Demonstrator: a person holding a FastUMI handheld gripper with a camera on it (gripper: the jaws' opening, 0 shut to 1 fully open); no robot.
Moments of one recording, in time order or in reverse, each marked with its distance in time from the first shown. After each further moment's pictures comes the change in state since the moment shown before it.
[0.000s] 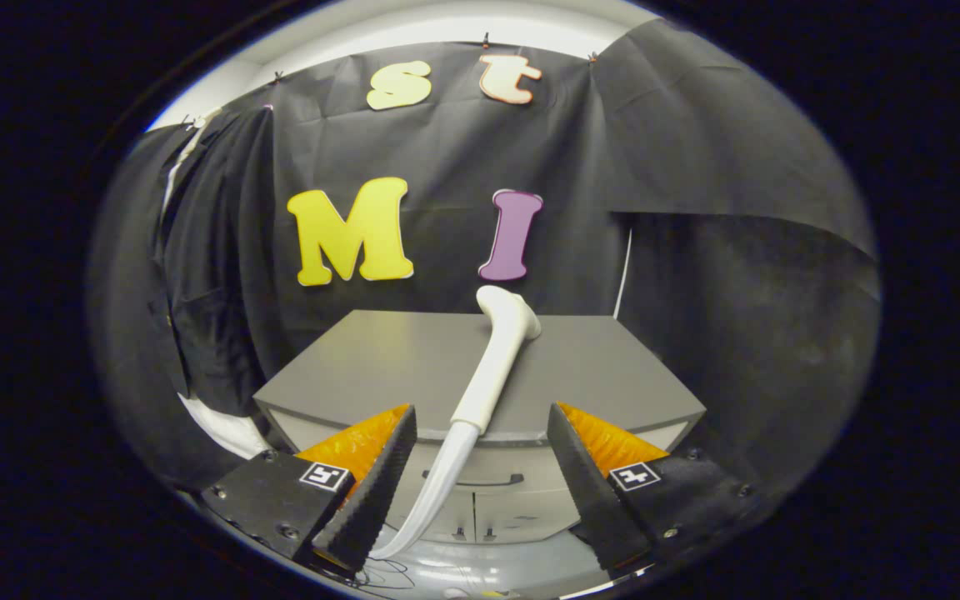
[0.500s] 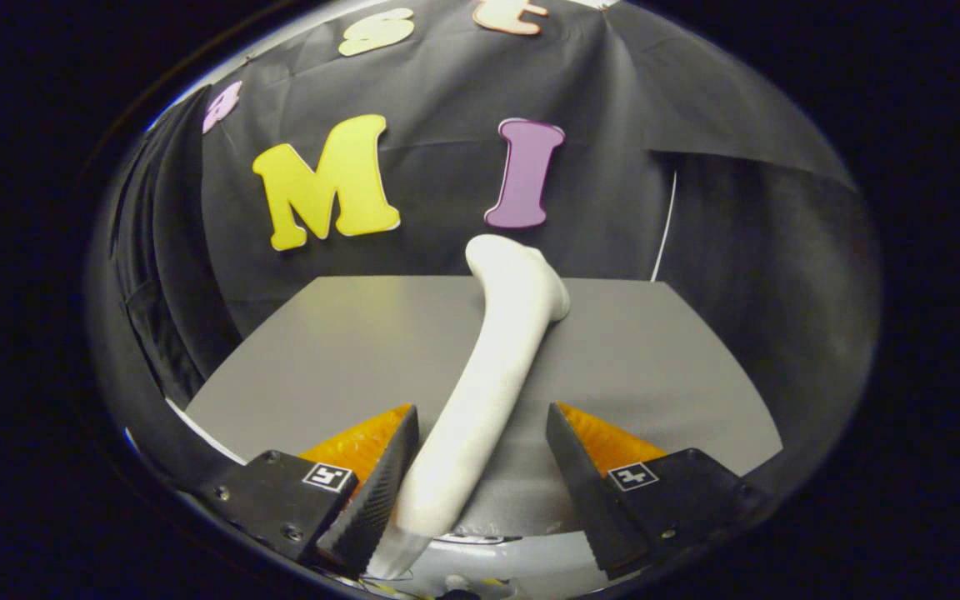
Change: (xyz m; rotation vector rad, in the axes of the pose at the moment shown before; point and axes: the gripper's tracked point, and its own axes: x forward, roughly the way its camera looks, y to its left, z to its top) arm 0.121 -0.009 -0.009 0.013 0.209 0.074
